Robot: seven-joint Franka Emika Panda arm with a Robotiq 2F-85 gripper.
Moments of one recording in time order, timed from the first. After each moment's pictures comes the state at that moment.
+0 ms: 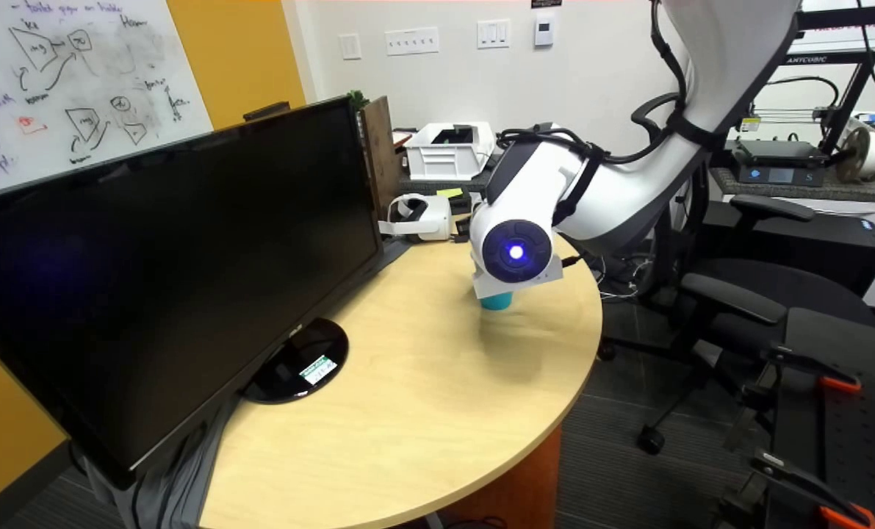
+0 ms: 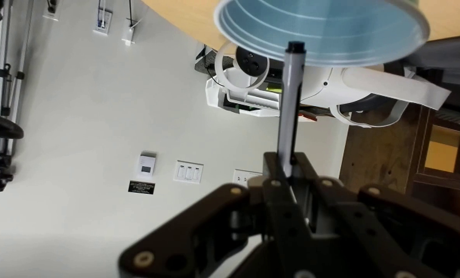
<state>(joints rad) 0.15 0.52 0.03 -2.06 -1.79 2.09 2.33</state>
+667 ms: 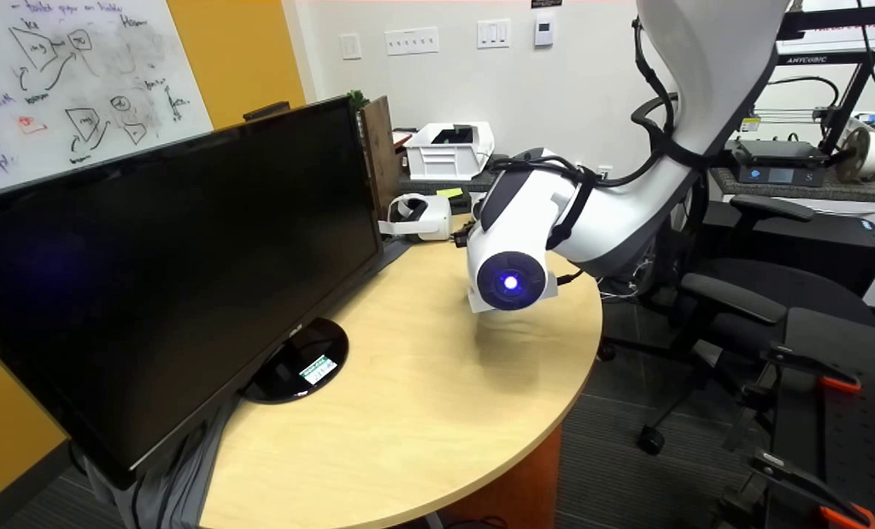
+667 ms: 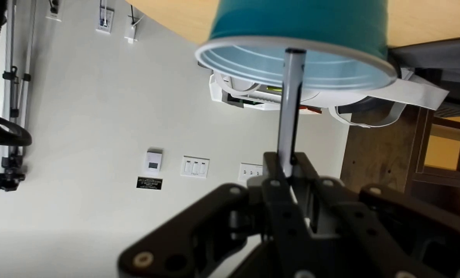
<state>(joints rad) 0.14 0.57 0.07 -2.04 -1.80 2.01 2.40</state>
